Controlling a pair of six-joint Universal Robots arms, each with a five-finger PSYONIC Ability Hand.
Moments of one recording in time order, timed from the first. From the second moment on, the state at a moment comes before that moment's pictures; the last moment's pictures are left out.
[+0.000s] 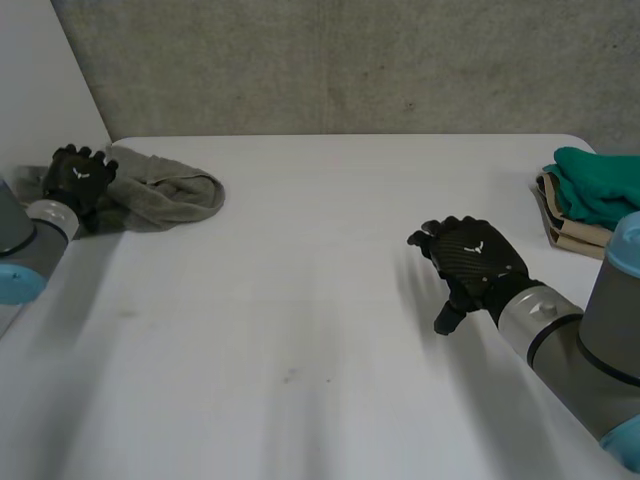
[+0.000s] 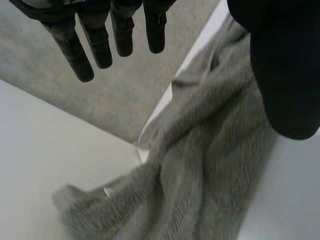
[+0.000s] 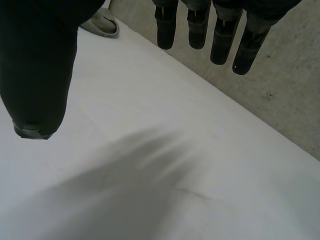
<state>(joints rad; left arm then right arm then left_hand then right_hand) 4.77 -2.54 -0.92 3.39 -1.31 3.92 1.93 -1.29 1.78 -0.19 1.33 2.81 0.24 0.23 0.23 0.23 0.05 0.21 0.22 0.22 0.24 0.06</state>
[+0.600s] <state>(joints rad) 4.79 -2.91 -0.43 3.36 -1.18 3.84 1.93 -1.31 1.84 -0.23 1.34 2.81 1.14 1.09 1.08 1.09 0.90 0.21 0.22 0.22 0.24 0.06</state>
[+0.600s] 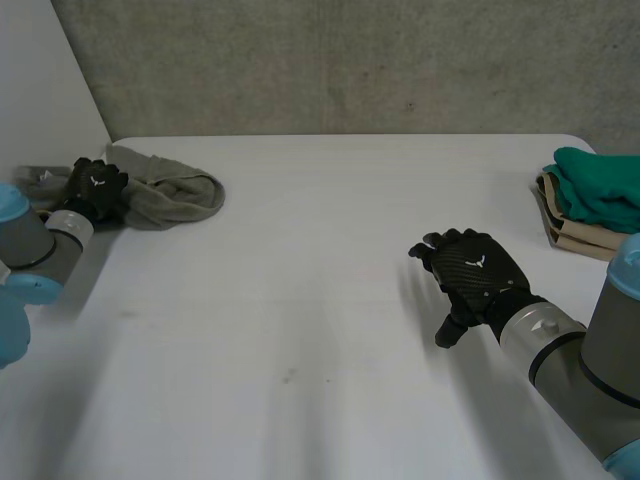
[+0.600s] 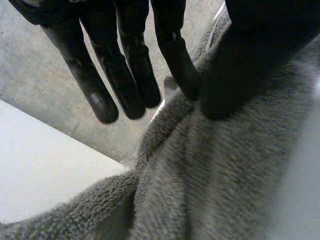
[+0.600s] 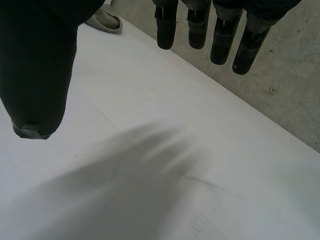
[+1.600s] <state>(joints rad) 4.63 -2.45 -1.02 3.45 -1.25 3.81 1.81 -1.36 1.86 -0.24 1.31 2.81 0.33 0.32 0.33 0.32 0.13 0.21 0.22 0.22 0.24 0.06</state>
